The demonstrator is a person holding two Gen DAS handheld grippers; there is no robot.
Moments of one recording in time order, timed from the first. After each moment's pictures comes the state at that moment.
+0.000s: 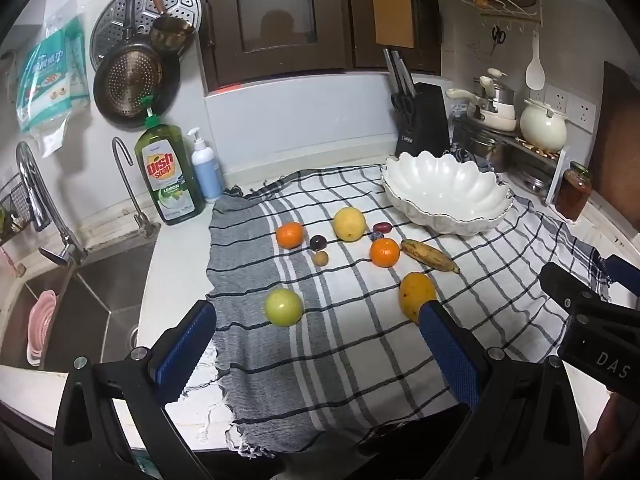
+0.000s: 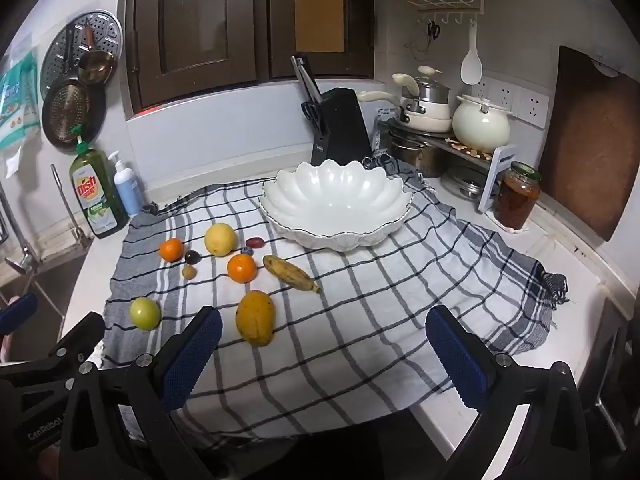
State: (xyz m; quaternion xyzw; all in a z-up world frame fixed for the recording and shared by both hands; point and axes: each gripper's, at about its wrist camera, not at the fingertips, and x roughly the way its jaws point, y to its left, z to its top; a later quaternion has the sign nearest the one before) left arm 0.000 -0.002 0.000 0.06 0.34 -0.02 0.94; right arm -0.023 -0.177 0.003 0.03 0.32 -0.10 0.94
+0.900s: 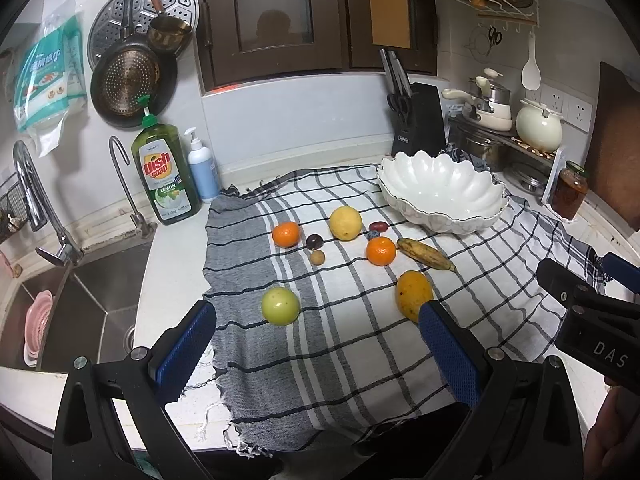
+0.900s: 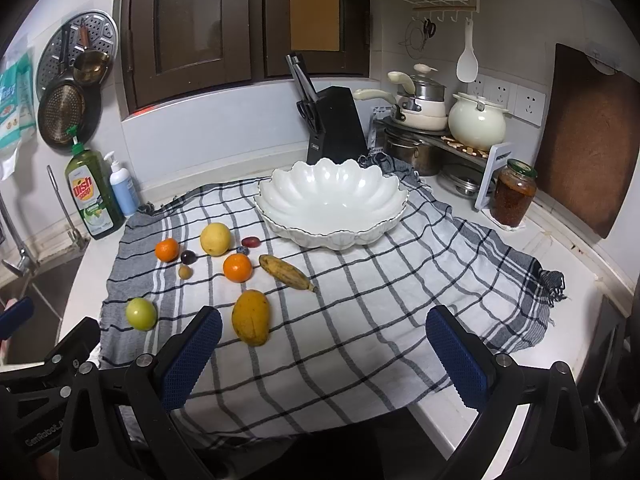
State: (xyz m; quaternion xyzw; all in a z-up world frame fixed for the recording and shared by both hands) left arm -0.004 -0.004 -0.002 0.05 0.33 -0.03 0.94; right arm -0.022 -0.176 0.003 0.03 0.32 -0.10 0.94
